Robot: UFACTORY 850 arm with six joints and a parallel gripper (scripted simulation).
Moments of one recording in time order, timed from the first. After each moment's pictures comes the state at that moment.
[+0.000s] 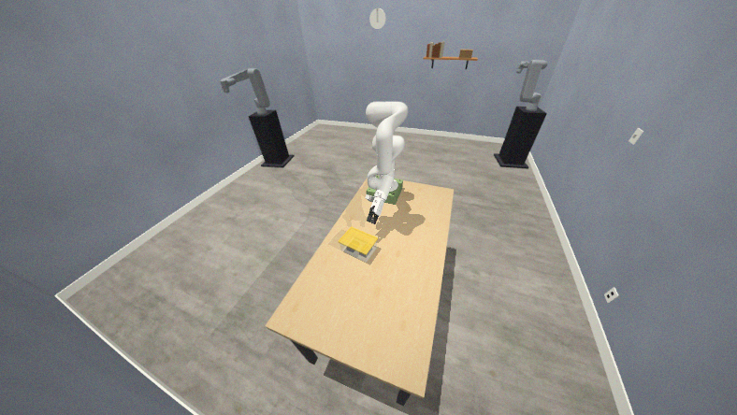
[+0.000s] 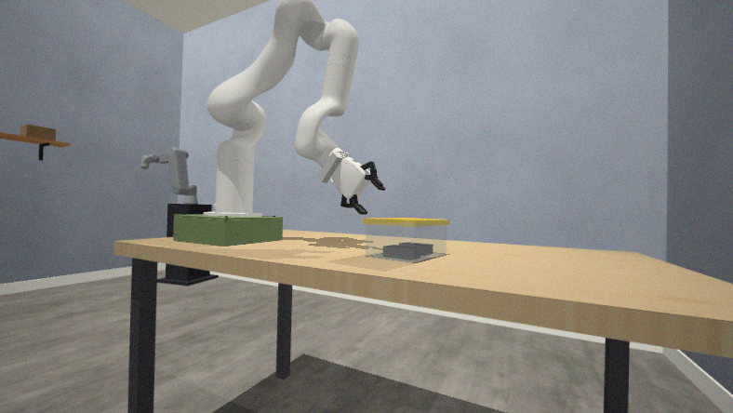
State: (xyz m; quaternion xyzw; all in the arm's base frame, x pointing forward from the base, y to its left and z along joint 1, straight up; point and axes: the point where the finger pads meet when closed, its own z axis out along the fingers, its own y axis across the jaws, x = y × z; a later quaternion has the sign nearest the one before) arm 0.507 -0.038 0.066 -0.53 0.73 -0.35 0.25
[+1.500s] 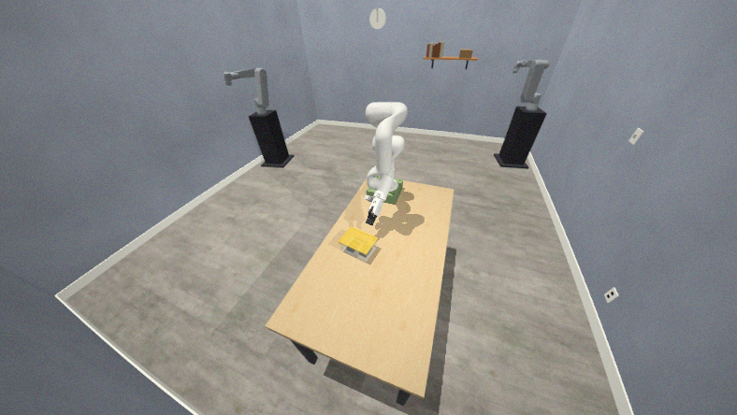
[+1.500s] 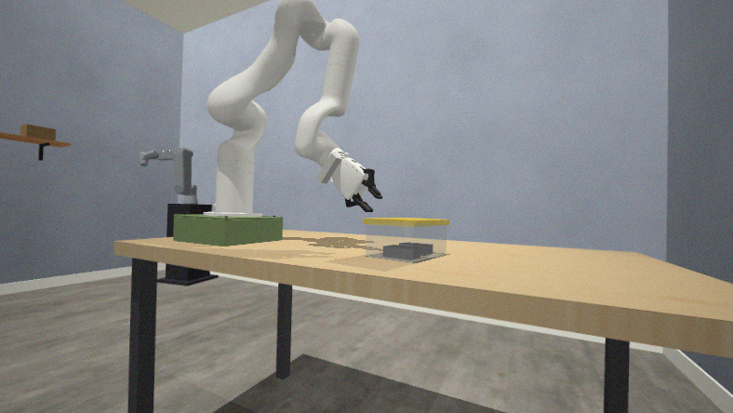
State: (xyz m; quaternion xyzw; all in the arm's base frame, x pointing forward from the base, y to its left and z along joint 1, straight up) arm 0.508 -0.047 0.064 -0.52 0.74 -0.35 0.24
